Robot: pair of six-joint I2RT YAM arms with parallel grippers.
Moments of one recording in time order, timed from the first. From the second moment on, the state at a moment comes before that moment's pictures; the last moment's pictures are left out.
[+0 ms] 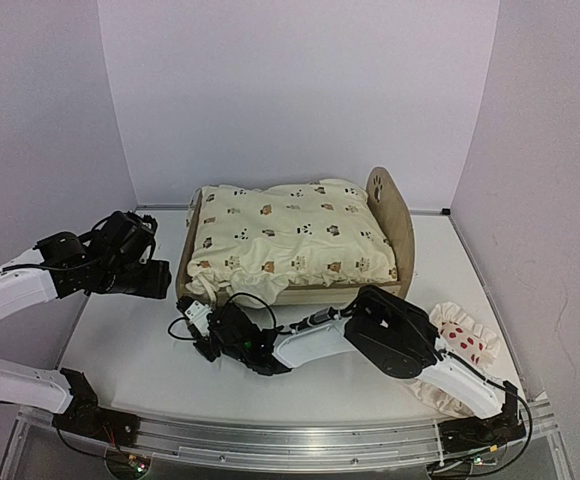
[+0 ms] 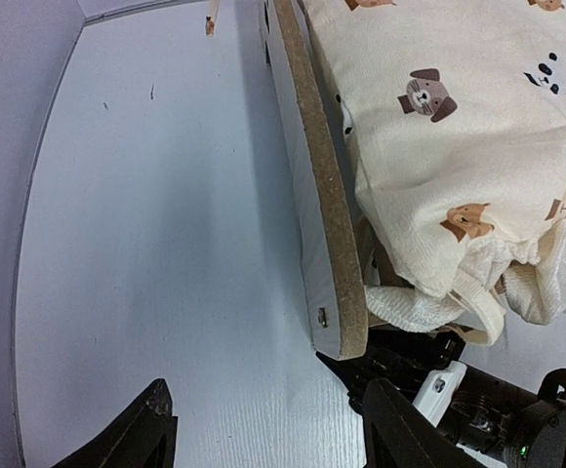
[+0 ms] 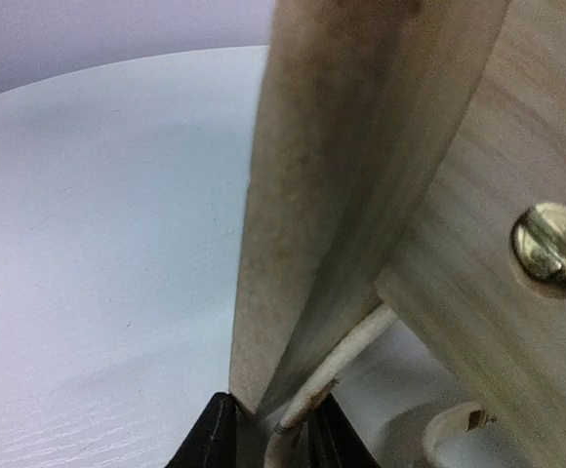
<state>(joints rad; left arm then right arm) -0.75 1.05 0.92 -0.77 -0.41 -0.50 1.21 2.63 1.81 0.44 0.27 -0.08</state>
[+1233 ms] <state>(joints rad) -0.75 1.12 0.83 -0.73 -0.15 -0.59 1.29 2.23 1.29 0.52 -0.30 0.03</state>
